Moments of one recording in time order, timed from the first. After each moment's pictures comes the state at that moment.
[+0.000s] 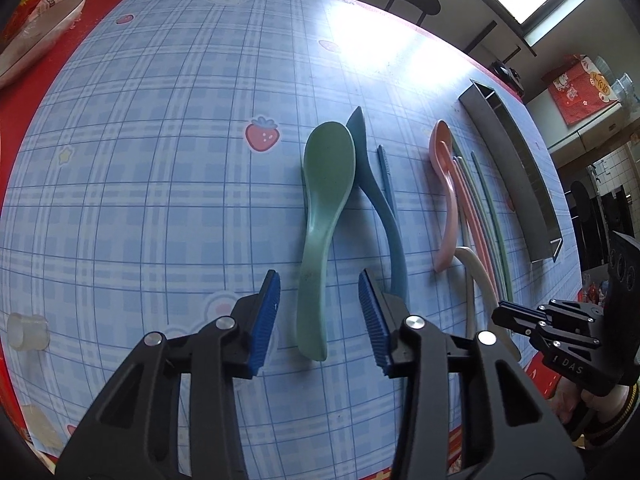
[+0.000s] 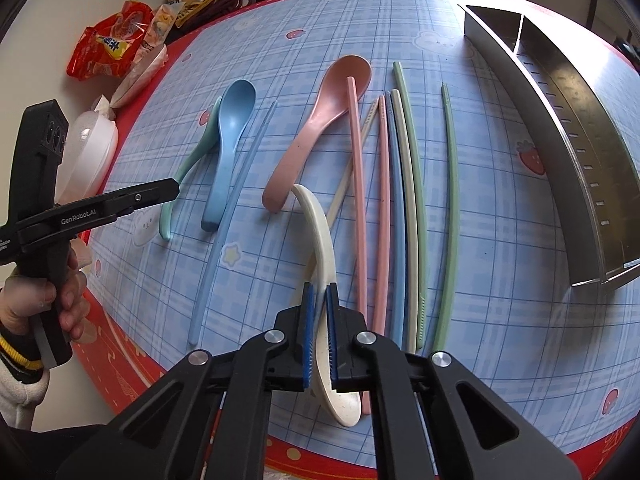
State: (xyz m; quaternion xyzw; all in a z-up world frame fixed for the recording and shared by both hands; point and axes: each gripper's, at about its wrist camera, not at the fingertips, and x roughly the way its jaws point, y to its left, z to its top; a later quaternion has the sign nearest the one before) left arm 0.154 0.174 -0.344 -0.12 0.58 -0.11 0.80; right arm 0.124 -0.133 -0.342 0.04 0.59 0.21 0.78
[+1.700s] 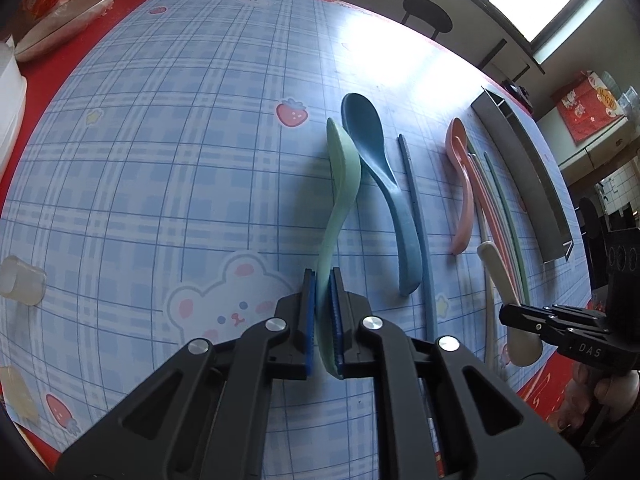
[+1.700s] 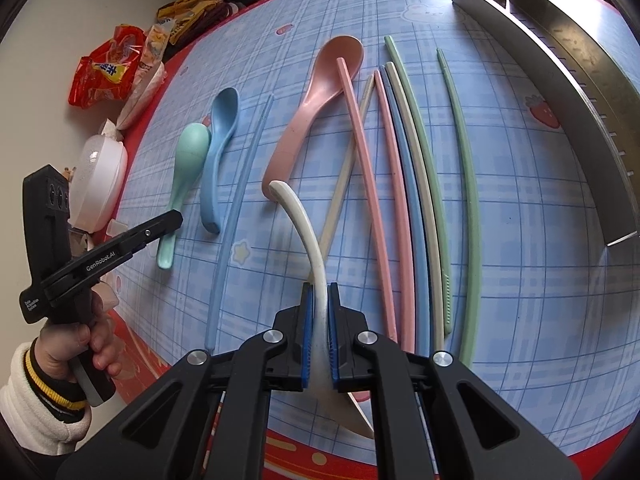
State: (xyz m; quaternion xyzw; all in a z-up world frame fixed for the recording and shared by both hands) left arm 0.122 0.177 -0.361 -0.14 0.55 -0.08 0.82; right arm 0.118 -0.140 -0.357 0.11 0.59 0.22 0.77
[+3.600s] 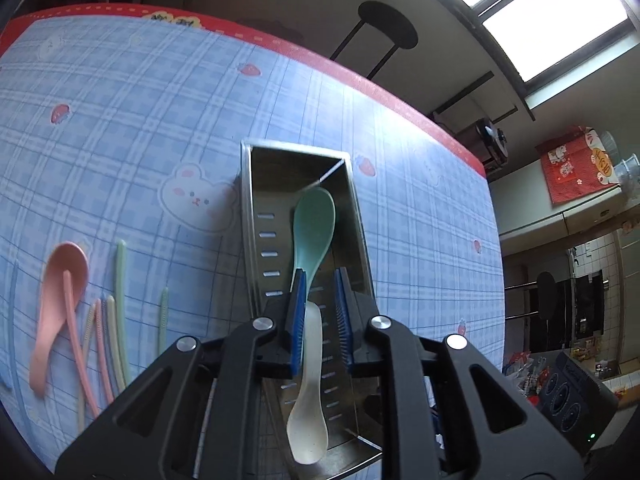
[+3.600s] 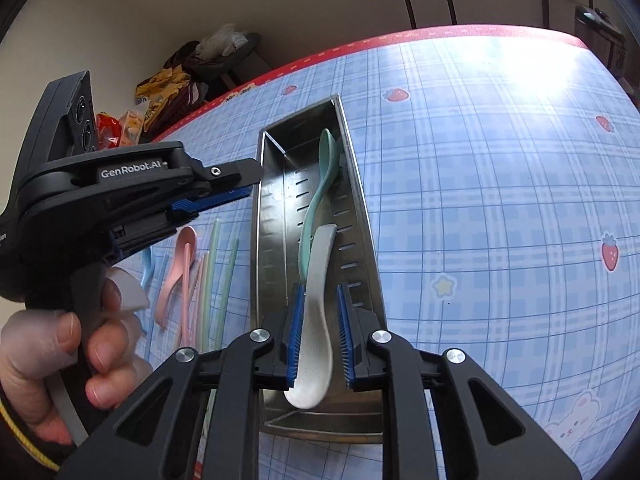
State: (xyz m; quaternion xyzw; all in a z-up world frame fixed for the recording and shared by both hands) left arm 0.304 -0.110 -0.291 -0.24 0.53 -0.08 0.81; right arm 0.232 -0.339 -0.310 0.13 0.53 0.21 0.81
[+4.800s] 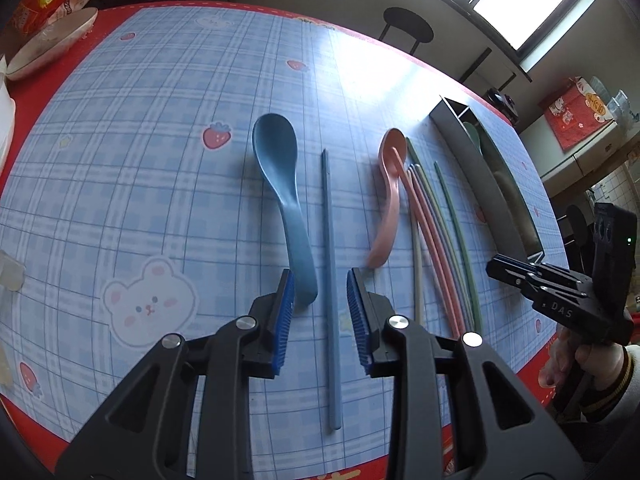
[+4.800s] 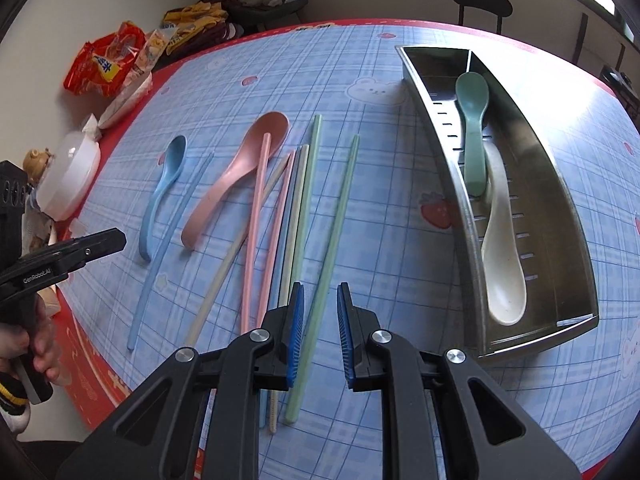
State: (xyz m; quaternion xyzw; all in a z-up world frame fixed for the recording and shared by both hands) left arm 0.116 0.134 -0.330 -0.14 0.53 -0.10 0.83; right arm 0.141 -0.189 -0.337 0.00 0.54 0.20 0.82
